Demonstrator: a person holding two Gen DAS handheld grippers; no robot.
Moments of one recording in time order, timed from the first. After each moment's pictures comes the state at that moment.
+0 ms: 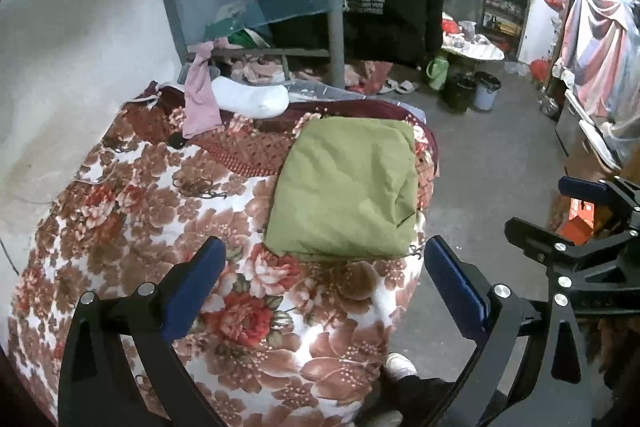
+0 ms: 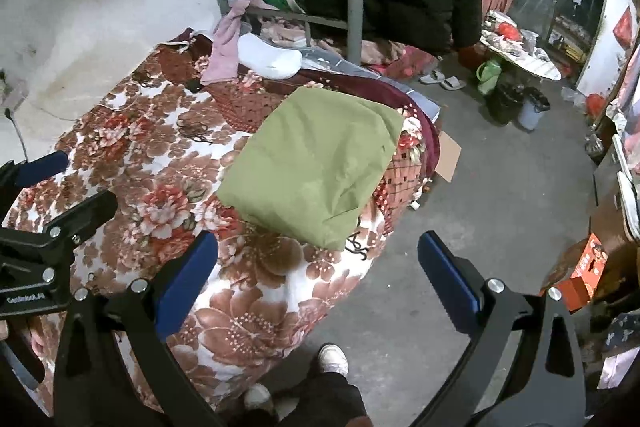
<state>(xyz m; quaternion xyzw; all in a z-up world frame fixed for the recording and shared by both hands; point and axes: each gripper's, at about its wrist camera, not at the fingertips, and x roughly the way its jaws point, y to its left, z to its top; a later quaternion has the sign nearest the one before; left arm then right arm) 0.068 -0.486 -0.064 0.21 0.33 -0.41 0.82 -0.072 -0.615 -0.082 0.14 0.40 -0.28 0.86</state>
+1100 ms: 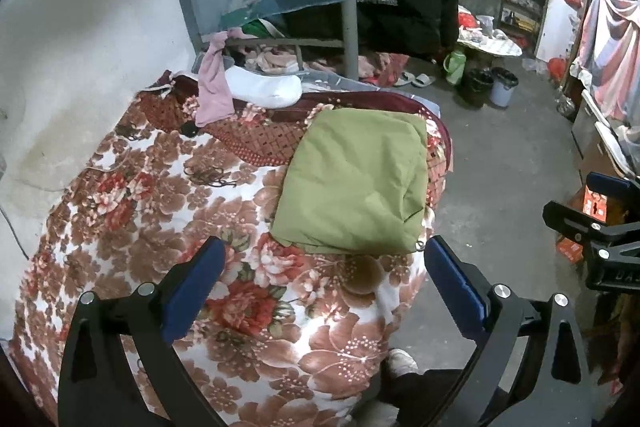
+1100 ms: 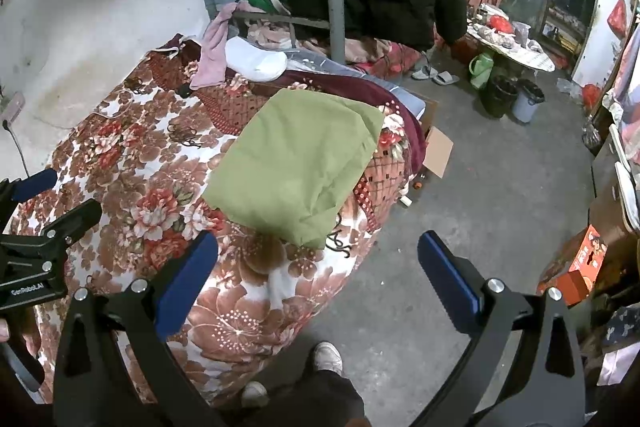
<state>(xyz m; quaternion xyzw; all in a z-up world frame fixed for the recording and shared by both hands) 0.060 -0.497 -0.071 0.22 0.35 -0.38 0.83 -0.097 -0.641 -0.086 0.17 0.40 -0.29 0.85</state>
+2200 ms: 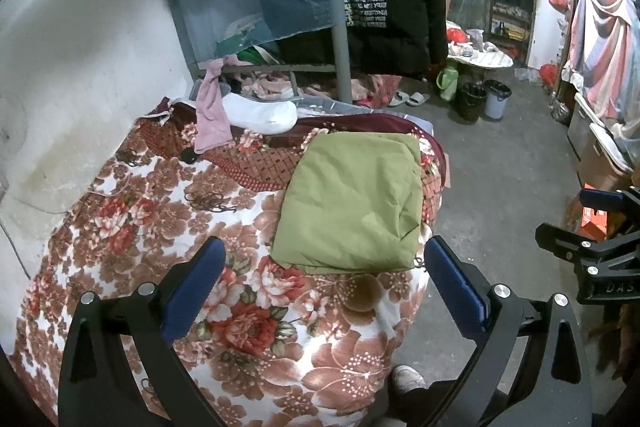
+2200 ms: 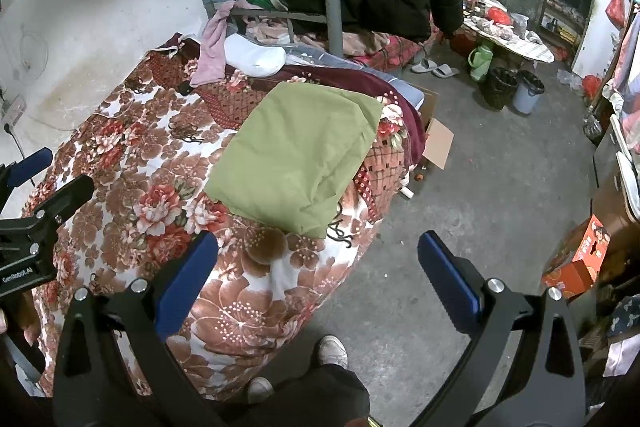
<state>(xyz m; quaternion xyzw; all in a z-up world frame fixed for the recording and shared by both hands) 0.043 -0.486 -0.064 0.22 0.30 -0.40 0.84 -0.104 -0.635 -0.087 0.18 0.40 -0.28 0.85</state>
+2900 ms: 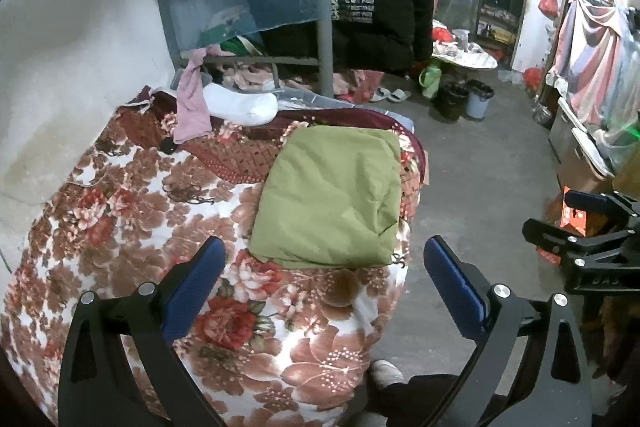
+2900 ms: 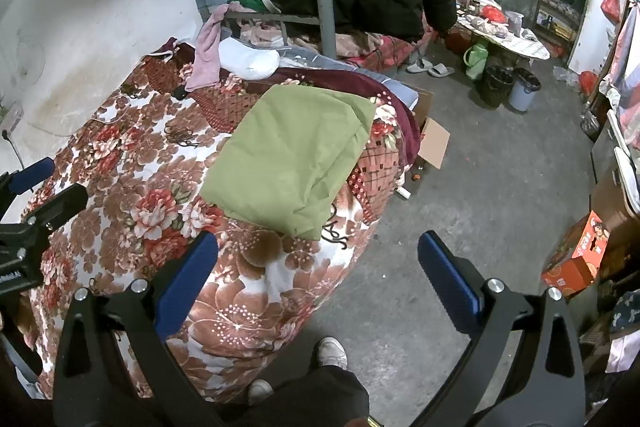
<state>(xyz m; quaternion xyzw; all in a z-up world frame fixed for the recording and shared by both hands) 0.041 -0.489 -0.061 0.20 0.33 -0.43 0.82 -0.124 -0.638 -0.084 0.18 0.39 -0.29 0.85</state>
